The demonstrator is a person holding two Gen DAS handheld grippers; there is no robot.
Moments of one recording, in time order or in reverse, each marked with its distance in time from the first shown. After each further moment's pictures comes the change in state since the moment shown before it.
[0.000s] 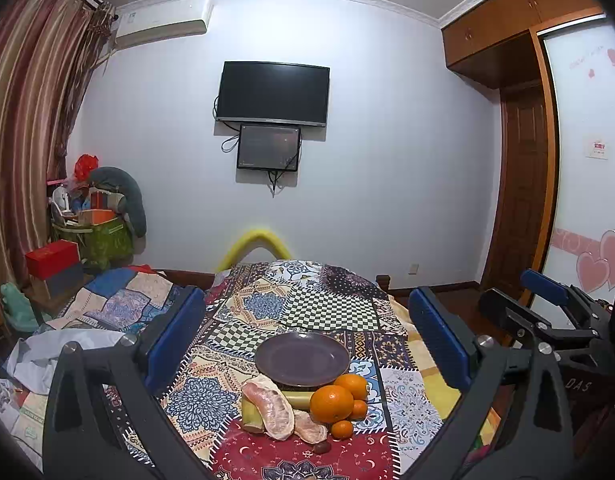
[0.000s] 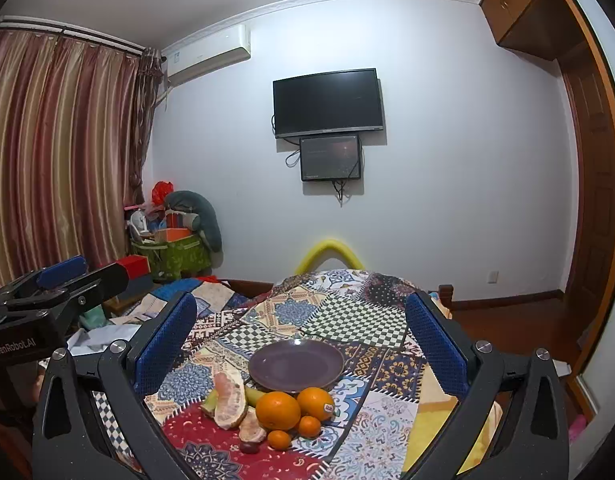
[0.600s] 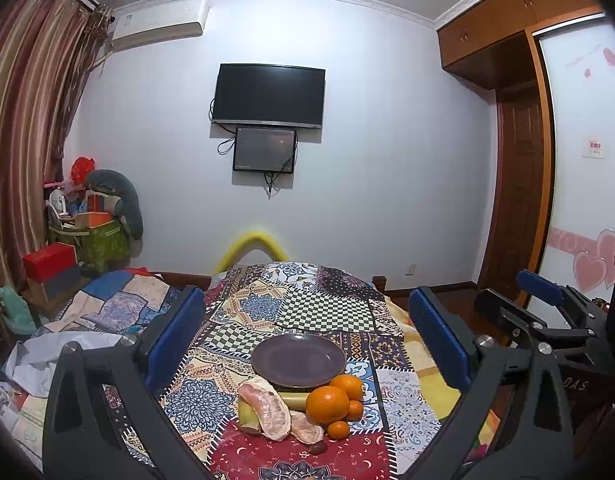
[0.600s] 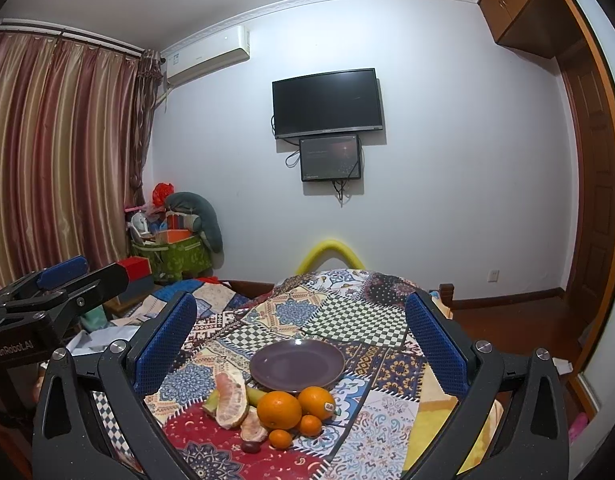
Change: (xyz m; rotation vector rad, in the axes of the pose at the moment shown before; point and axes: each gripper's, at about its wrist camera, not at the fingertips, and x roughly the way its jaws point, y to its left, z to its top) left arm 0.000 -0.002 -0.002 0.009 -0.009 -0.011; right arm -0.002 -0.001 0.000 0.007 0.000 0.003
